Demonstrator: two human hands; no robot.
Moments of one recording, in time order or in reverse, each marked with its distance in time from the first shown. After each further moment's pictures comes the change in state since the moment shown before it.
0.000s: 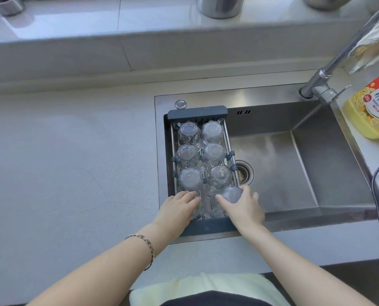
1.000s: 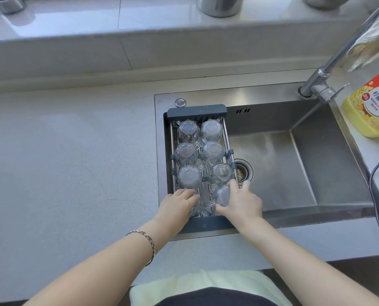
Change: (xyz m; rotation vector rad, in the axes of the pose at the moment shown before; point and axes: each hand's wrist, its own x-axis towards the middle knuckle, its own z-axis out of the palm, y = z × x) left_hand 0.001 0.001 0.000 0.005 -0.005 -0.031; right_hand -0.006 -0.010 -0.010 -0.470 -0.023 -0.278
